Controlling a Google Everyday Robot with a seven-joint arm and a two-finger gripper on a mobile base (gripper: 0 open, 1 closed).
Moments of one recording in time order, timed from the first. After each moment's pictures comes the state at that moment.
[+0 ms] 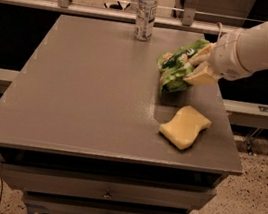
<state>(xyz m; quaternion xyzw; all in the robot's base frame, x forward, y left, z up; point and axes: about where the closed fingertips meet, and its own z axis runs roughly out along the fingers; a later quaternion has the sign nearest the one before) 0.599 -0.143 0.916 -0.64 0.67 -0.02 0.38</state>
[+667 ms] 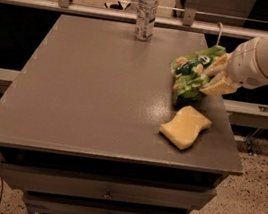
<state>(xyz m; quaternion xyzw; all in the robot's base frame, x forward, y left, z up) 0.581 -0.192 0.900 -0.65 0.69 -0.02 0.33</state>
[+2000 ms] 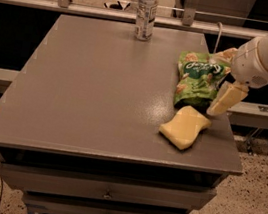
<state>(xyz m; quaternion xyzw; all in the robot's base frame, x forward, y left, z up) 0.575 -0.206 0.893 -0.67 0.68 -0.02 0.28</state>
